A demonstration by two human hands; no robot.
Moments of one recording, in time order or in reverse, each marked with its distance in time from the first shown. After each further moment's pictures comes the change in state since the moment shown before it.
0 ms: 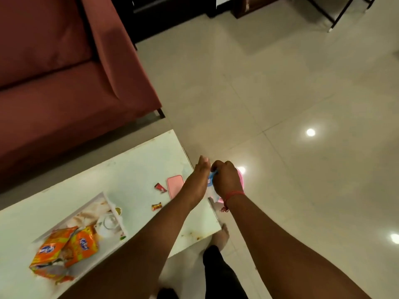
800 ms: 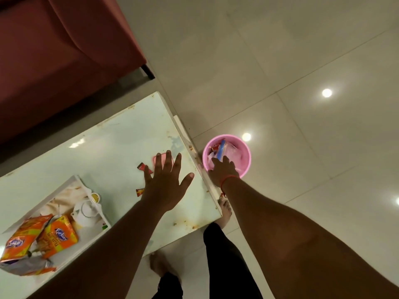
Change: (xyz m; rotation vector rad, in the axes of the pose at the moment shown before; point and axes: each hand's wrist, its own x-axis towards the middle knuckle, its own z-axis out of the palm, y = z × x) left_hand 0.089 -0.146 -0.006 1.176 0.123 0.008; right_hand 0.094 0.125 0.147 -0.267 -0.446 0.164
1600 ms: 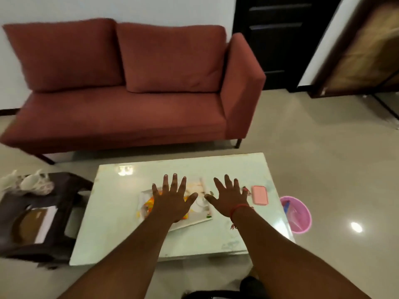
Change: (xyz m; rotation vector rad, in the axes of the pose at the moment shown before) left_hand -0.360 -0.360 -0.011 -0.182 0.299 -0.309; right_hand -0.368 -0.345 0.146 -0.376 0.307 -0.461
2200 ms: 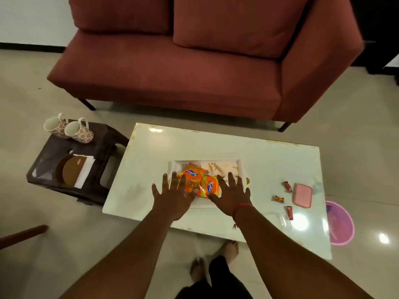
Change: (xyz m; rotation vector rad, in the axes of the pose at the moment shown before) left_hand -0.010 -0.105 0.067 -0.167 -0.196 -0.289; right_hand 0.061 -0.085 0.086 -0.116 -0.236 -0.141
